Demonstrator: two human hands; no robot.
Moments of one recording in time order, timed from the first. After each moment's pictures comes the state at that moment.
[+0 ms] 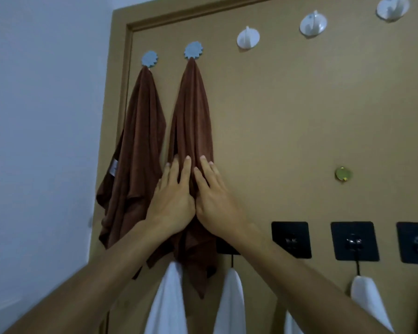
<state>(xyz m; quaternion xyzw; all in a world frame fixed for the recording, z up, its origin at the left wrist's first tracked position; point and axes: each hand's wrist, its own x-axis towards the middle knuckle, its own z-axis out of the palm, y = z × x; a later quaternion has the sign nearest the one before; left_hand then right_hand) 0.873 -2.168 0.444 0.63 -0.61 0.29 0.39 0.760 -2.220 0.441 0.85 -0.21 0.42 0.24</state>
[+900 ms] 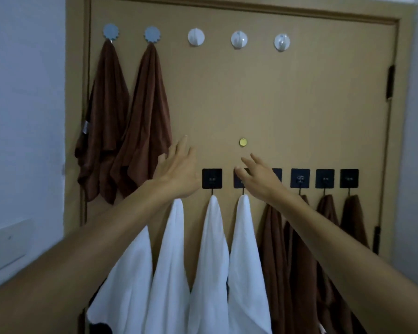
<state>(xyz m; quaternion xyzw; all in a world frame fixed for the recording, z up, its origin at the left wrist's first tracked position) 0.743 -1.996 0.425 0.61 -0.71 0.21 0.29 0.551 -2.061 0.409 0.76 -0.52 0.38 0.04</state>
